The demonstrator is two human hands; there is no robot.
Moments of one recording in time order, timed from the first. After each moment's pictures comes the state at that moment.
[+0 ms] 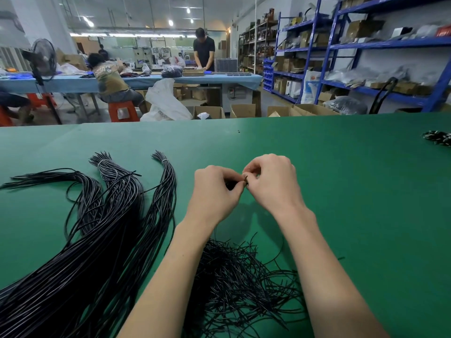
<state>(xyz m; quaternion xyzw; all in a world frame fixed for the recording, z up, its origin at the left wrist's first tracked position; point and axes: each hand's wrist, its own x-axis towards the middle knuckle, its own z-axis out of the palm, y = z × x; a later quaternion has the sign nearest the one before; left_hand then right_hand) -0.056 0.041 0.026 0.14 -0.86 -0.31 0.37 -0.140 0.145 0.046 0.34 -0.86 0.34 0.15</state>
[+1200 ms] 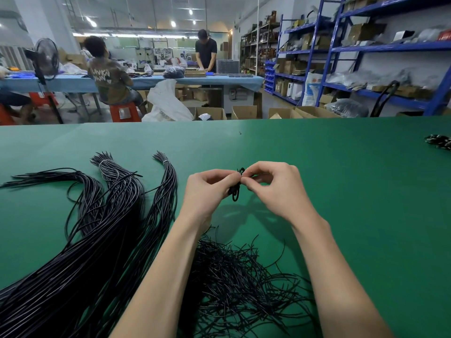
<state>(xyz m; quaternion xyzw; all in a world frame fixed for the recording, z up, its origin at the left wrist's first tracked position) -0.057 0.030 0.021 0.21 -0.65 -0.67 0.30 -0.151 0.157 0.032 0.41 -0.77 0.49 0.05</state>
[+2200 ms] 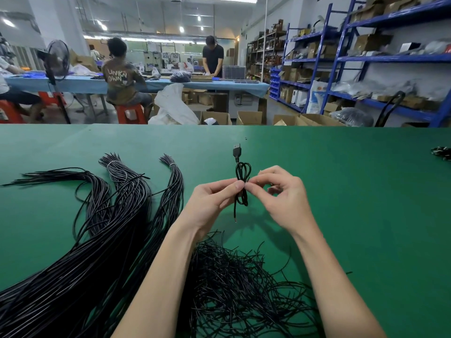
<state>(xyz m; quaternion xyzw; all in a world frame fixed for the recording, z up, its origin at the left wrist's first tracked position) -0.046 0.009 0.008 0.09 -0.58 -0.79 0.21 -0.143 0.151 0.021 0.42 -0.67 0.61 0.06</state>
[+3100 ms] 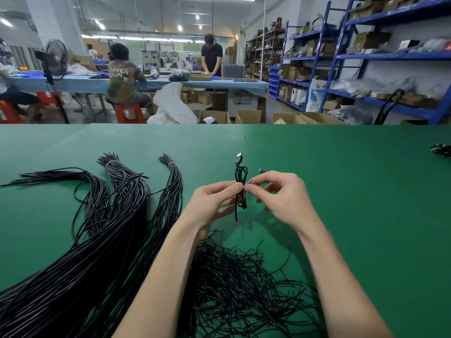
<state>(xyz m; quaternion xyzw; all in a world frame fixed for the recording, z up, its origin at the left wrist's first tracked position) -0.049 0.011 0.004 0.15 -0.60 -0.76 0.17 -0.148 0.158 0.027 0.37 -0.75 0.54 0.00</state>
